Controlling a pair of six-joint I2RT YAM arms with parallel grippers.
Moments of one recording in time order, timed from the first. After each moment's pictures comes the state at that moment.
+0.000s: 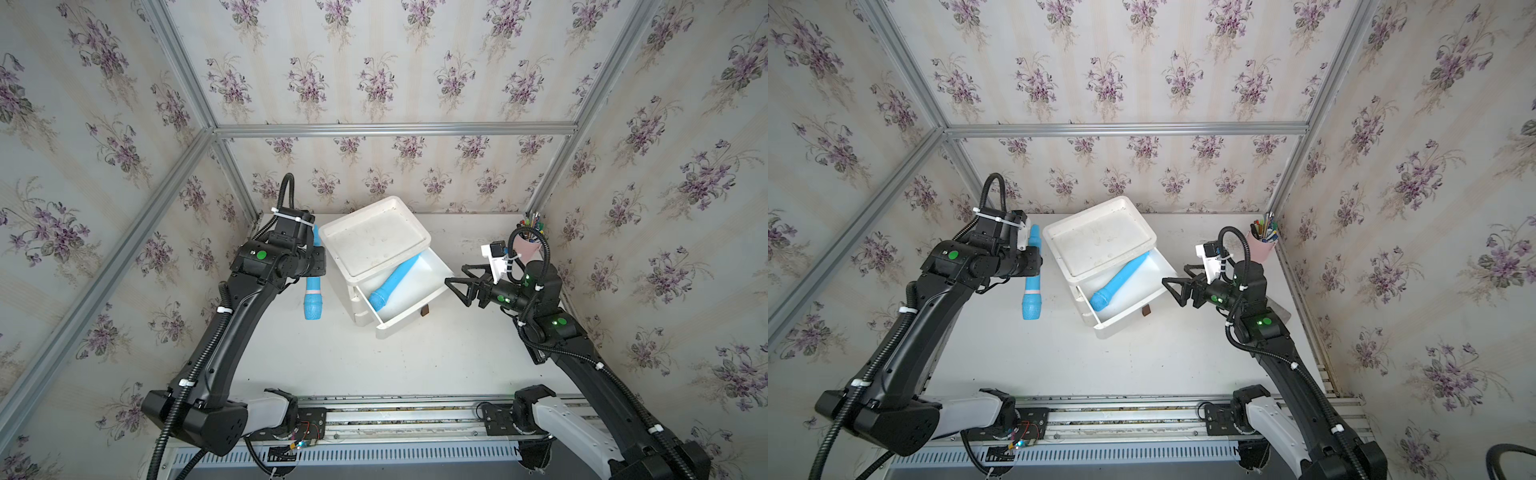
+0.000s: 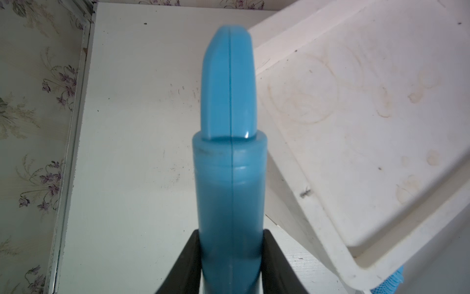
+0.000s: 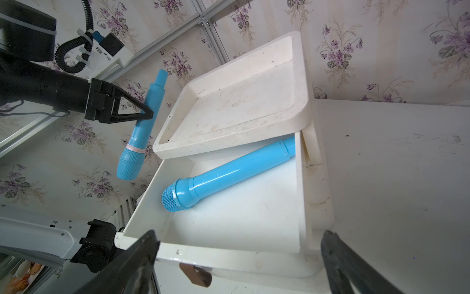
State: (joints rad) left arm -0.27 1.30 1.53 -1.17 -0.14 -0.27; right arm 0.26 0.89 0.70 -0.07 -0.70 0.28
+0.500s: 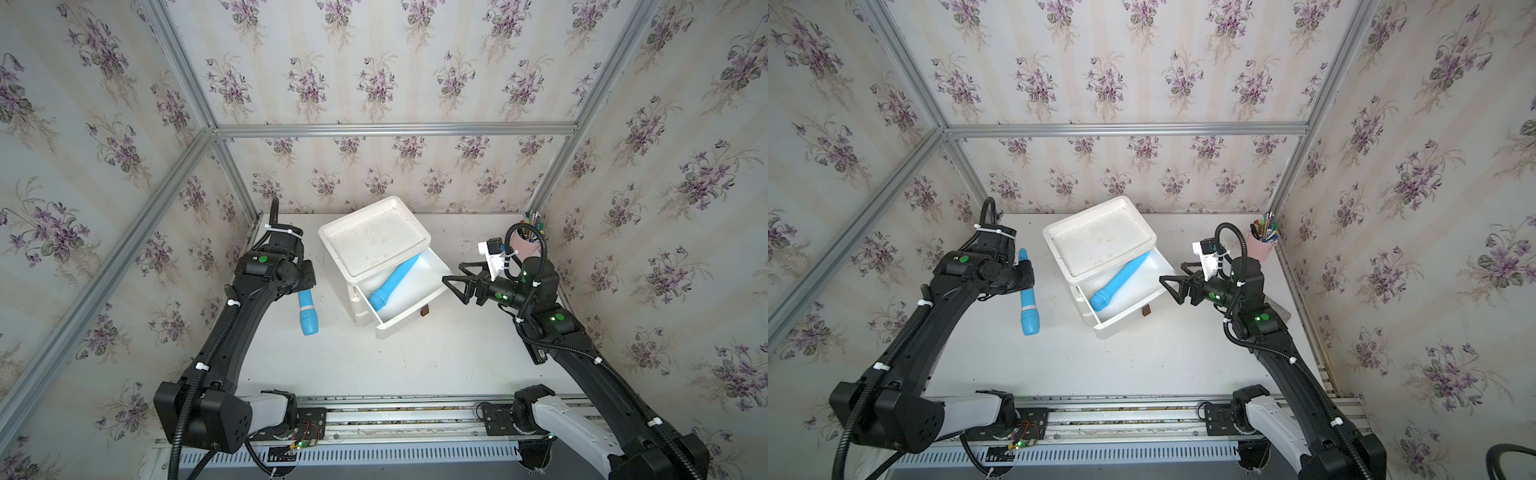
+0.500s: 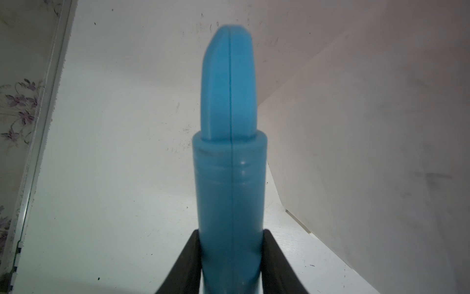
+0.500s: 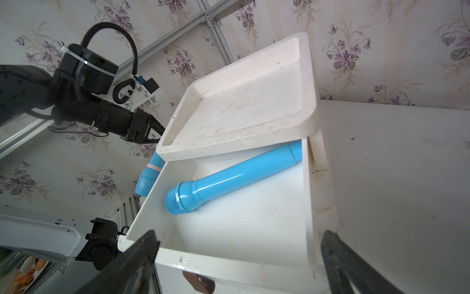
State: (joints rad) left arm -0.12 1.30 1.27 -1.08 -0.07 -0.37; right arm 0.27 0.92 0.73 -0.07 -0.70 0.28
